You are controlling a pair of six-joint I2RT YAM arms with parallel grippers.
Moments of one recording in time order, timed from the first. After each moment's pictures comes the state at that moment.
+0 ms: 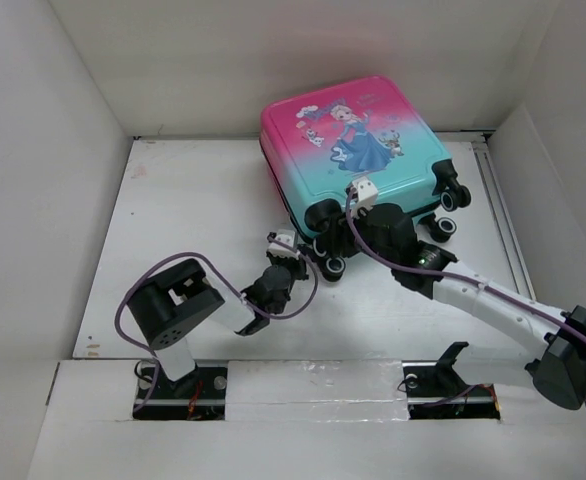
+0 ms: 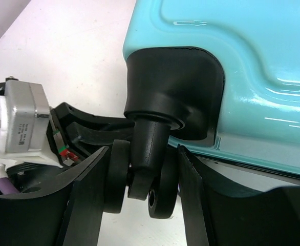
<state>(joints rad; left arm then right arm) -0.97 1.71 0.45 1.15 -0.64 -0.31 0.77 1.19 0.89 -0.06 0.03 0.29</state>
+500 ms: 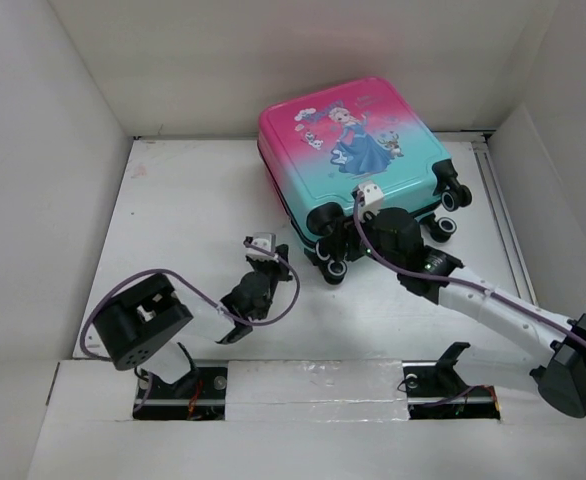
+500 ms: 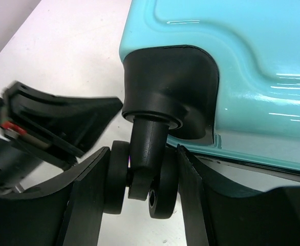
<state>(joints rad) -0.95 1.51 0.31 1.16 -0.66 -0.31 0.76 1.15 0.84 -0.04 0.00 0.30</state>
